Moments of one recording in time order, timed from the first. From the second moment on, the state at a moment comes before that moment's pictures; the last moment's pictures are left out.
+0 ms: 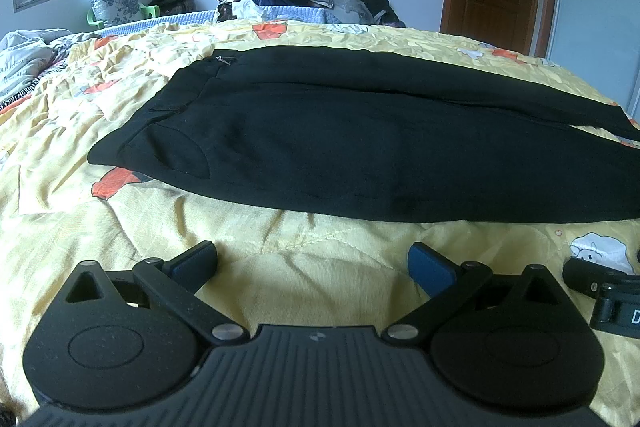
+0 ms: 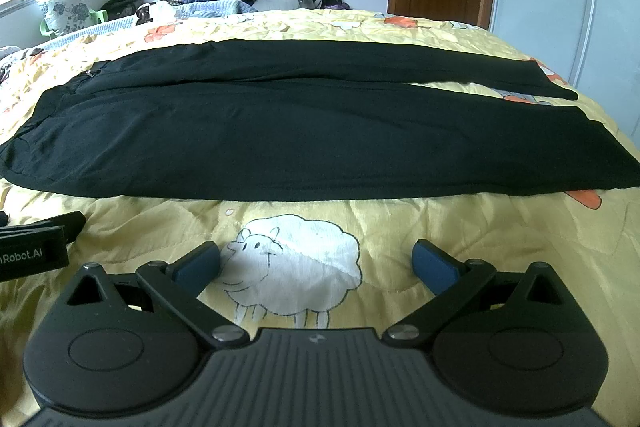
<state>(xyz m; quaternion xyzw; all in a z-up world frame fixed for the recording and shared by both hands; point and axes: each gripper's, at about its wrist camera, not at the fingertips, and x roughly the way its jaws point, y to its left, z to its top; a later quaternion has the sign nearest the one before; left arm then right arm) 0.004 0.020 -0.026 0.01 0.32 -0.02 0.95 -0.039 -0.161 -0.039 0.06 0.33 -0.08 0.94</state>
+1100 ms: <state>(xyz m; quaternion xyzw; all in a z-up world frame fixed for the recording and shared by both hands) 0.098 0.087 0.032 0.01 0.31 0.00 0.95 0.295 -0.123 0.029 -0.18 0.30 0.26 0.90</state>
